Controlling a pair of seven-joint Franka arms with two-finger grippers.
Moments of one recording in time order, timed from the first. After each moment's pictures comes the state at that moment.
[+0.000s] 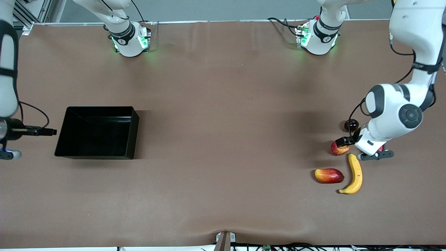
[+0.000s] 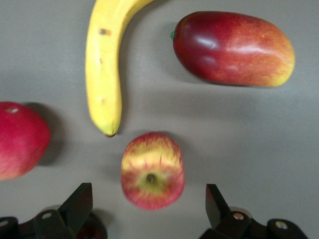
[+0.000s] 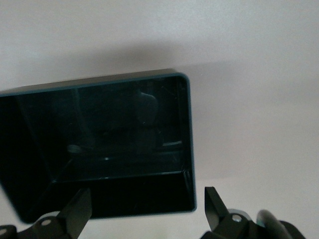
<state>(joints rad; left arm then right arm) 0.11 0.44 -0.10 -1.96 0.03 2.39 -0.12 -0.16 0.48 -0.15 -1.49 0.04 1.69 -0.21</state>
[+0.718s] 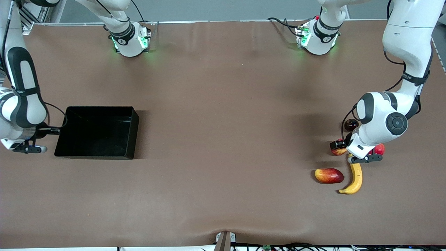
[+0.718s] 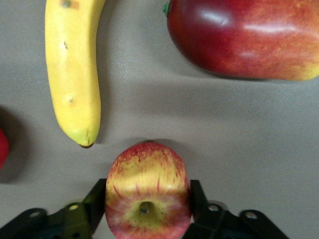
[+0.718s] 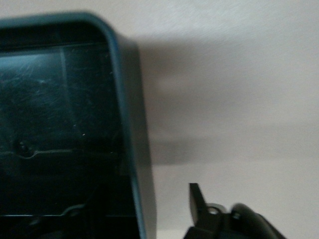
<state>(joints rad) 0.11 0.51 -0.10 -1.96 0.03 2.44 -0.12 -0.25 0.52 -0.15 -1.82 0.08 2.05 -0.38</state>
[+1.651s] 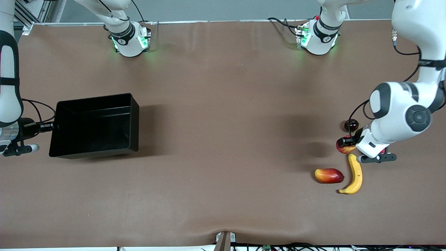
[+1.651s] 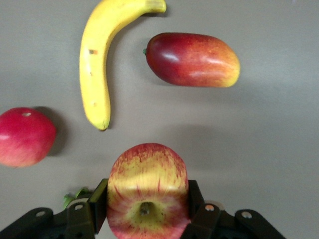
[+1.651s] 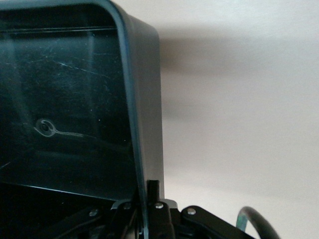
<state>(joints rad) 0.10 0.36 -0.14 -1.81 0.03 2.10 -0.12 -0.18 0.47 -0.13 -1.57 0.16 1.61 -0.44</state>
